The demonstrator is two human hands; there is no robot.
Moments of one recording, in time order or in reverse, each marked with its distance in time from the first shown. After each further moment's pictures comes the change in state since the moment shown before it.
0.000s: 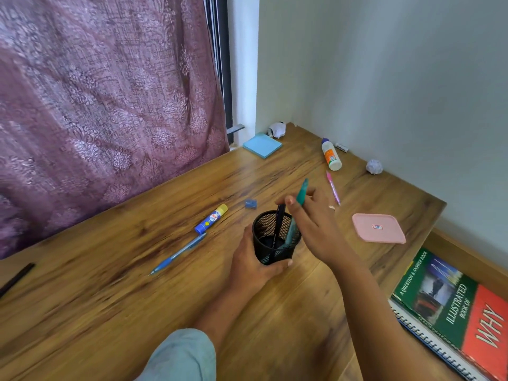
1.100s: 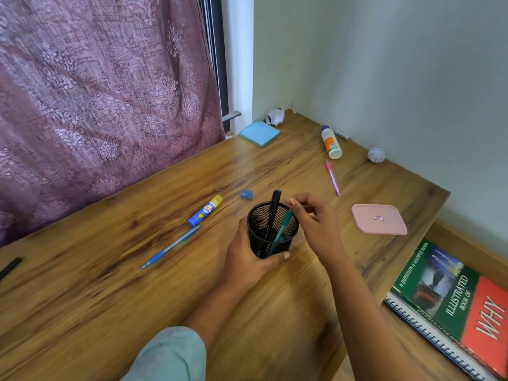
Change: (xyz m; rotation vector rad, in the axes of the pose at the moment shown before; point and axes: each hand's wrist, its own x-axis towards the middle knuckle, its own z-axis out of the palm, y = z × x) left_hand 0.001 -0.001 0.001 0.055 0.008 -0.017; right_hand 0.003 0.044 0.020 0.325 0.189 0.076
